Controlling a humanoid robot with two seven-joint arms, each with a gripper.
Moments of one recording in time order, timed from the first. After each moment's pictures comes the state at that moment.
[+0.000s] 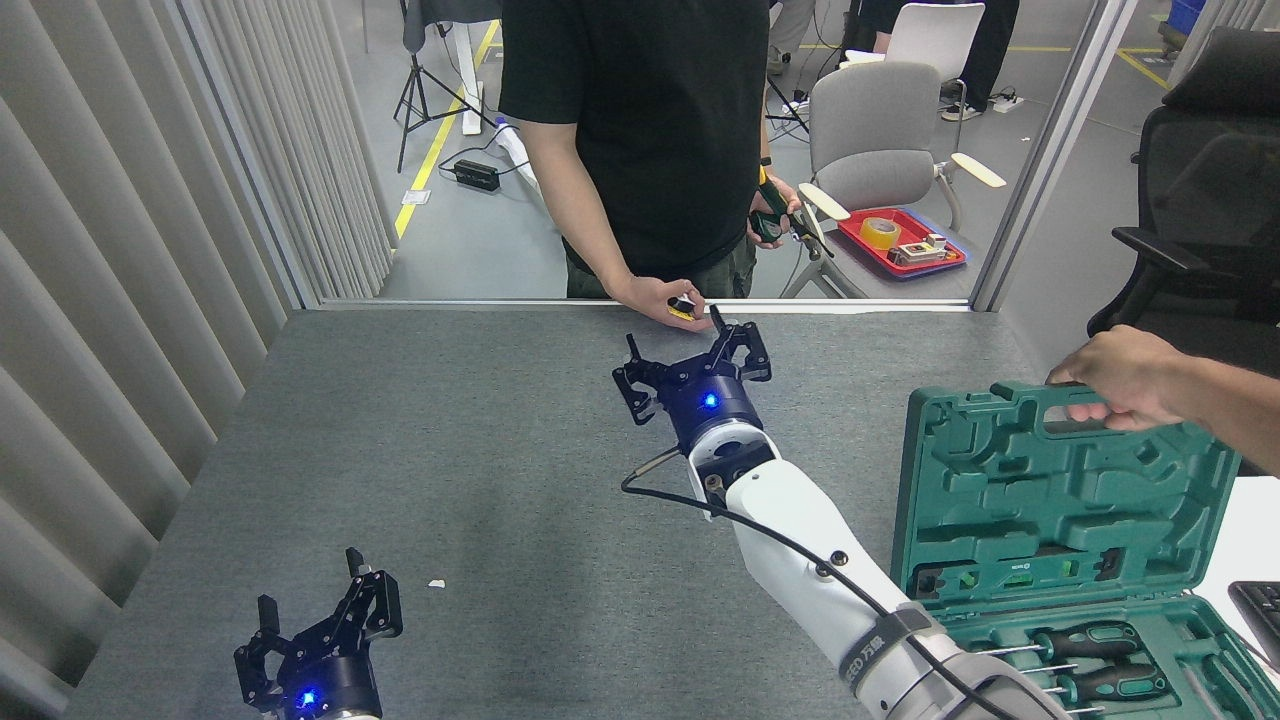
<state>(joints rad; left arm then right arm) -0.08 -0.08 0.13 -1.26 -1.26 0.28 0.40 -0.84 0.10 0.65 -0.75 1.28 0.30 -0.06</state>
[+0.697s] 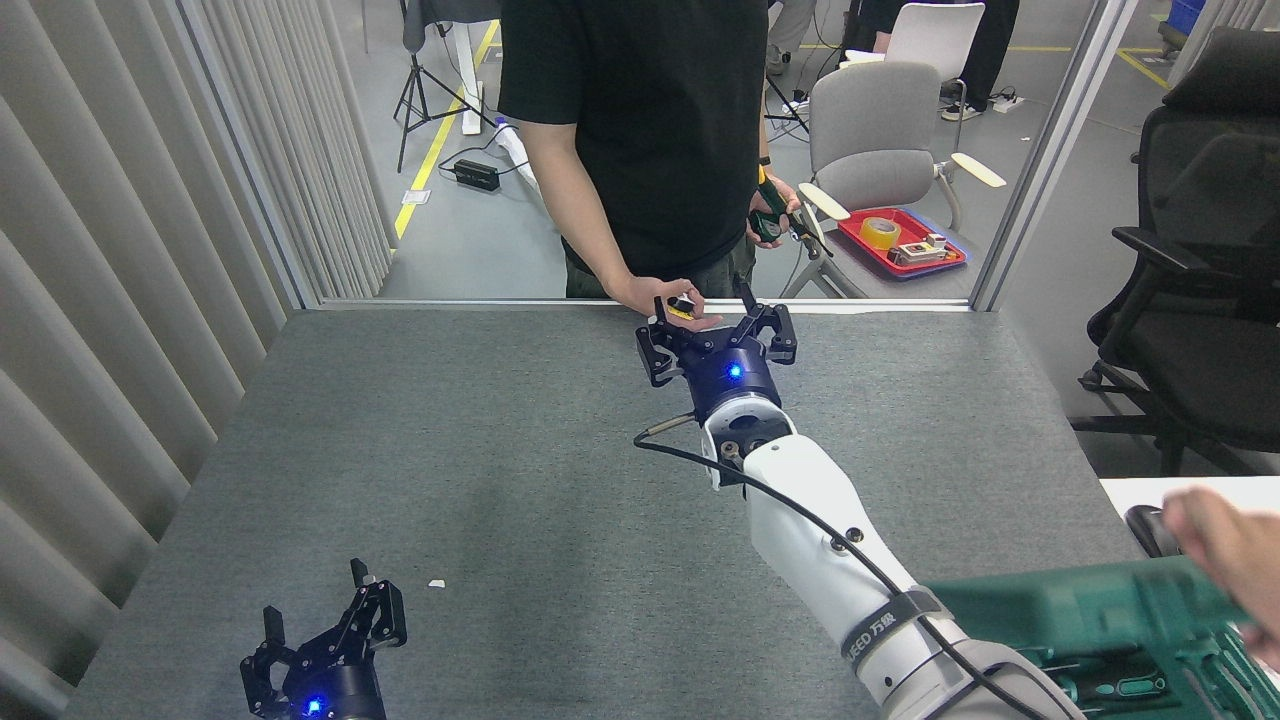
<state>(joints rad) -0.08 -0.09 0.13 -1.22 -1.26 0.28 0.41 -0.86 0.10 0.57 -0.76 1.20 0.33 -0.07</state>
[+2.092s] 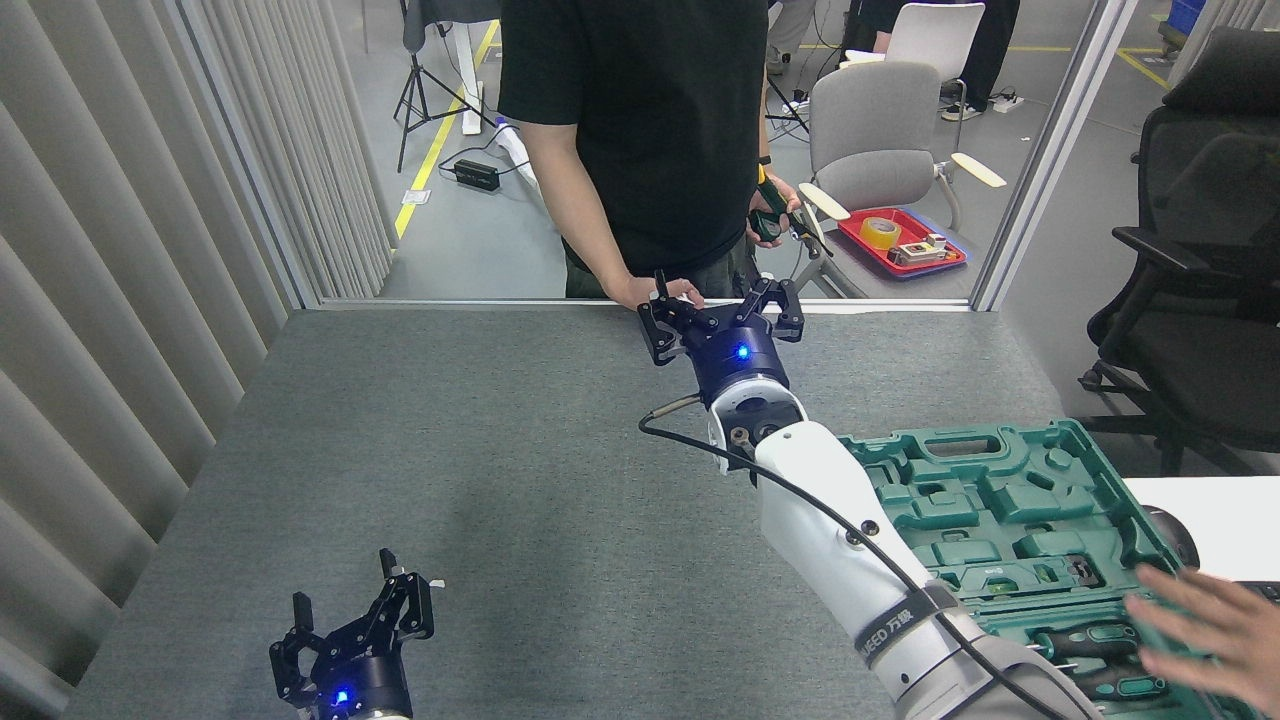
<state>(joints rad) -0.10 -0.10 0.07 -1.21 -1.26 0.28 0.44 -0.86 0.07 0.58 -0.85 1.20 0.32 -0.06</state>
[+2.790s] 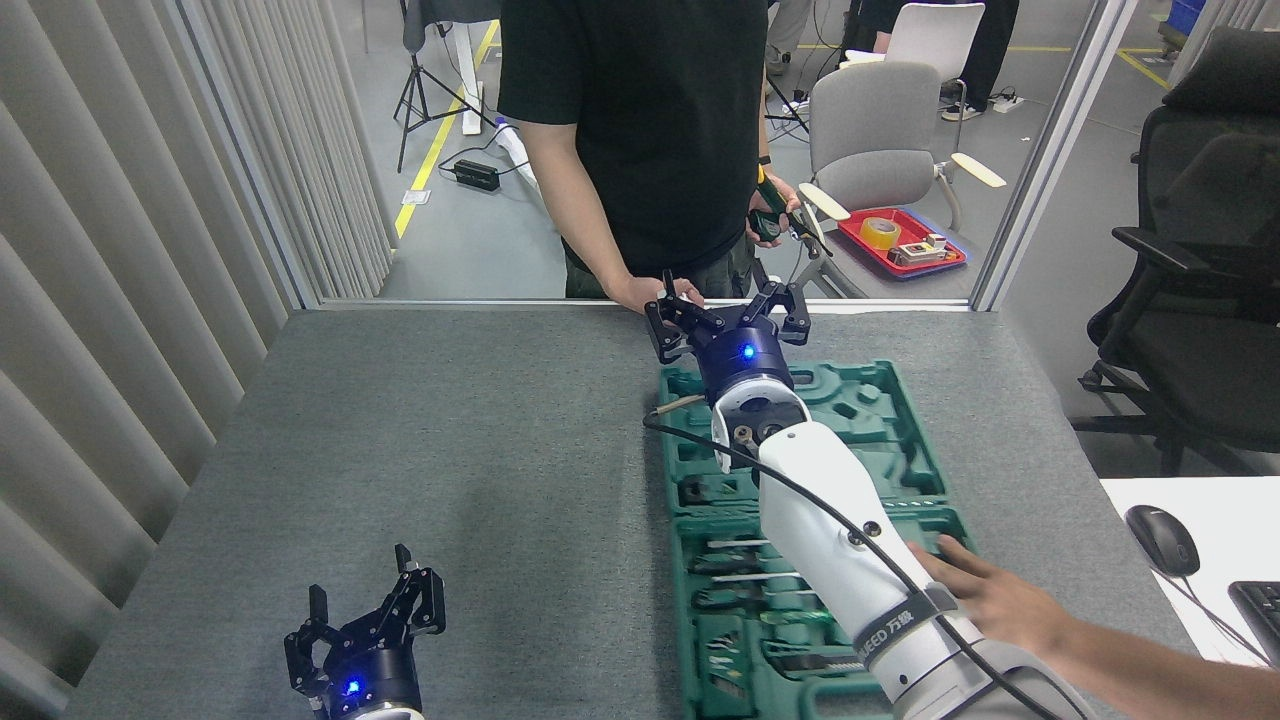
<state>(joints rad) -0.12 -0.09 0.05 -1.18 -1.26 0.28 0.41 -0.85 0.08 0.54 -0.85 1.20 0.33 -0.06</state>
